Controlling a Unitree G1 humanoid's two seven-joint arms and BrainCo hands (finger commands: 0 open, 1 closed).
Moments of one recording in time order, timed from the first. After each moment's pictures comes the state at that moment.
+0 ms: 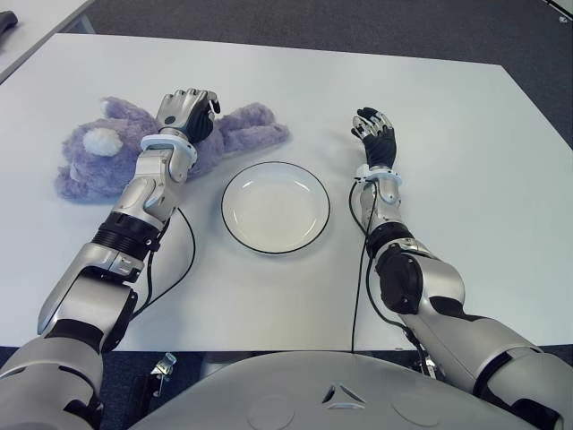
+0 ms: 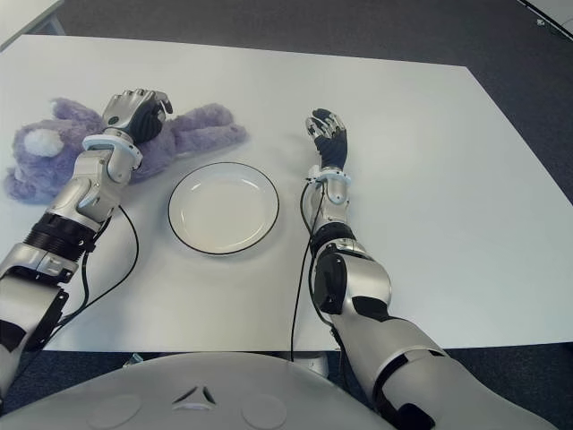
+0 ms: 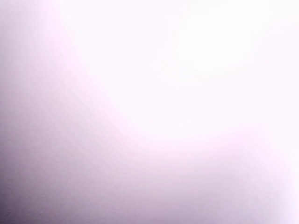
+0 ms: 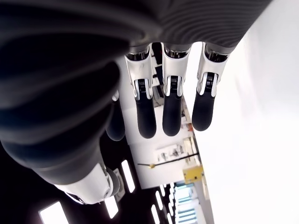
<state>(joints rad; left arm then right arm) -0.53 0.52 -0.32 0.34 0.73 0.16 0.09 -0.75 0.01 -0.42 1.21 0.08 -0.57 0.04</state>
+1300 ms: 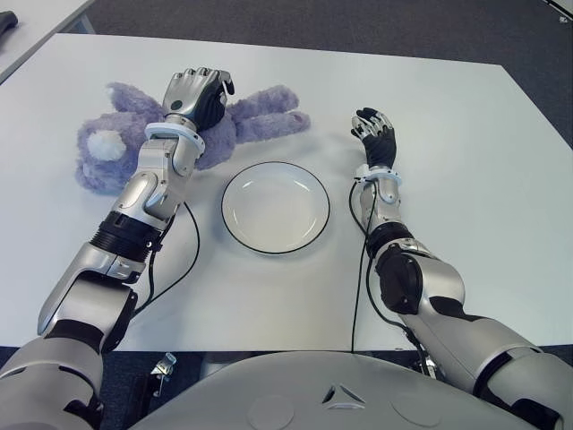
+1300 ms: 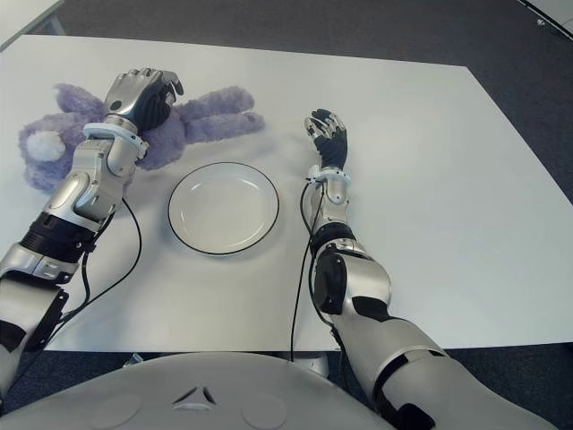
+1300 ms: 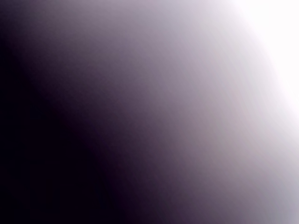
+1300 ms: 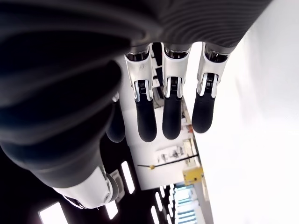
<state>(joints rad) -0.53 0.52 -0.31 0.16 0.73 0.18 0.07 -0.75 0.01 -0.42 1.21 0.08 -0.57 0.03</state>
